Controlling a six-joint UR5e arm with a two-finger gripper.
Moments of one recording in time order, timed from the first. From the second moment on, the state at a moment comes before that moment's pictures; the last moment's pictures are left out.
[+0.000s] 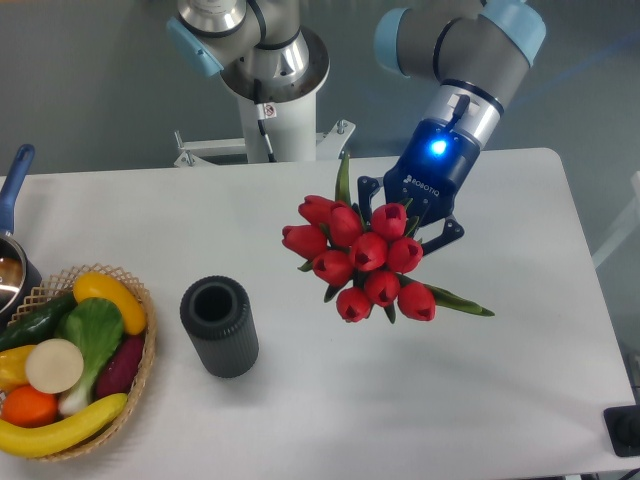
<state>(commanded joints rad) 2.78 -1.76 -1.76 -0.75 0.49 1.05</state>
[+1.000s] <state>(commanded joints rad) 2.65 -1.83 -1.78 -0.73 0.19 1.21</state>
